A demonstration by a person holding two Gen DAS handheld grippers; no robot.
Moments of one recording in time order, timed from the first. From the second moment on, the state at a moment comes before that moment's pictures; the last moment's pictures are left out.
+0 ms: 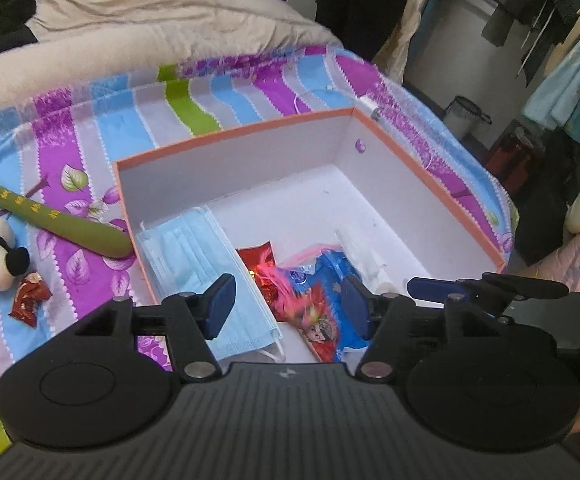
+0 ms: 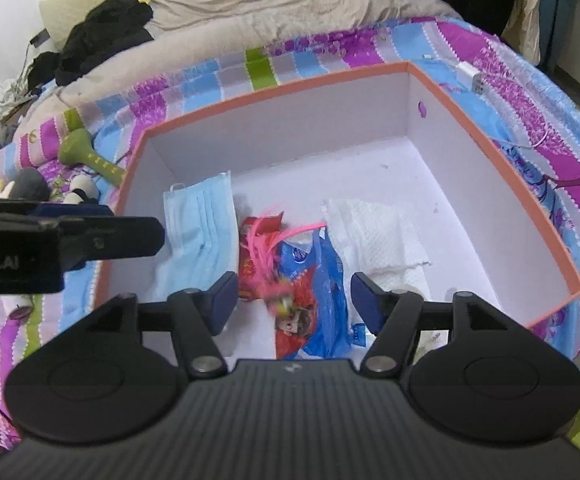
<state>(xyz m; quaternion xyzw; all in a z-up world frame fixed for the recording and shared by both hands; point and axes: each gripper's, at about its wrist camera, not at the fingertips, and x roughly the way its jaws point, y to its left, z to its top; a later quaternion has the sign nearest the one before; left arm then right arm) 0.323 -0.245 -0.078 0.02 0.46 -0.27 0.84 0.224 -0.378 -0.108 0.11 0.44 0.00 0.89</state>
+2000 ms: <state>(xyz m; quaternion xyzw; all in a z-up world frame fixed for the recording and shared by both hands) 0.070 0.026 -0.083 -0.07 0.39 -0.07 0.92 0.065 -0.169 -0.110 0.02 0.36 0.16 0.92</state>
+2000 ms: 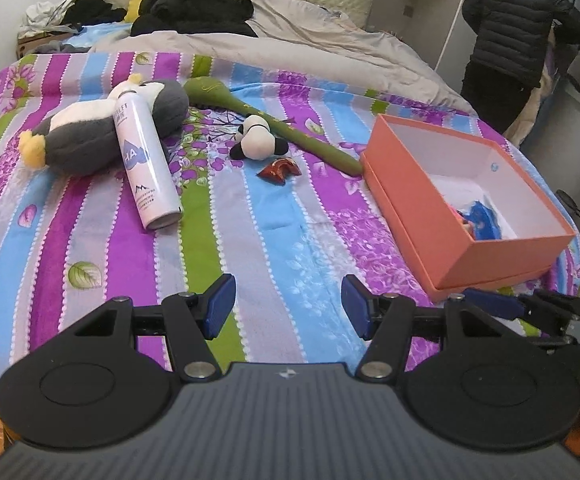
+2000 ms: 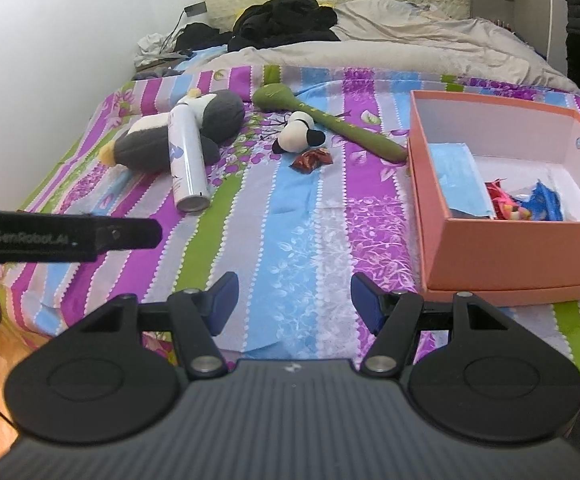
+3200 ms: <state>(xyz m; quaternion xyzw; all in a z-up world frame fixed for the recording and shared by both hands) 0.227 0.061 -0.152 -0.07 0.42 -0.08 0.90 0.158 -0.130 -0.163 0.02 0.33 0.16 0.93</state>
